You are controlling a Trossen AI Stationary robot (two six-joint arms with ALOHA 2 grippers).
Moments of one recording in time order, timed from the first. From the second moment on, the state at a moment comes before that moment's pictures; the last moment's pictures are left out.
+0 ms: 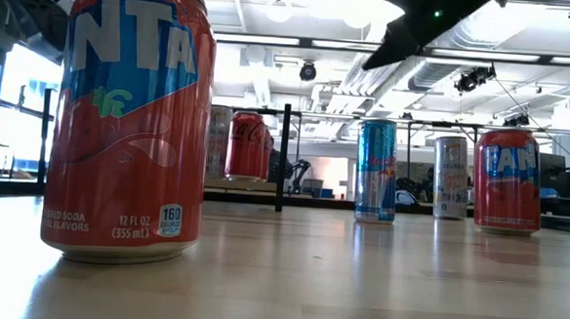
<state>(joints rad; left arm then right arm) 0.98 1.13 0.38 0.60 0.28 0.14 -0.32 1.15 0.96 -0.30 0.36 -0.33</state>
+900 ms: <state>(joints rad) 0.94 1.13 0.26 0.75 0.27 0.14 -0.76 1.51 1.47 -1.31 0.26 0.02</state>
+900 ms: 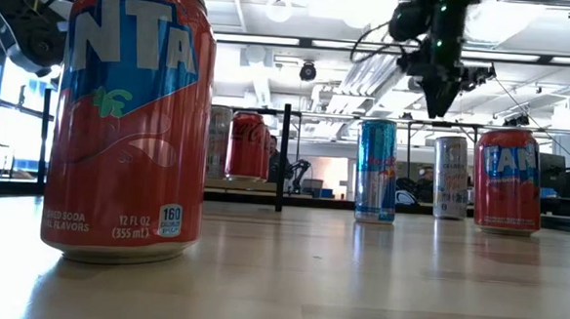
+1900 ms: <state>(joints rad) 0.94 1.13 0.26 0.75 0.27 0.12 -0.88 1.60 1.40 -1.30 0.23 -0.01</state>
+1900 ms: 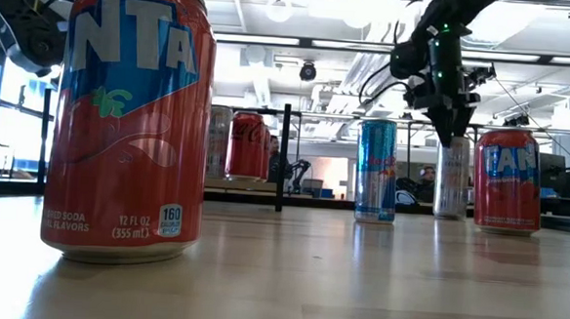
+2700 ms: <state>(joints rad) 0.94 1.13 0.26 0.75 0.31 0.12 -0.79 1.60 1.55 -1.44 0.21 0.00</state>
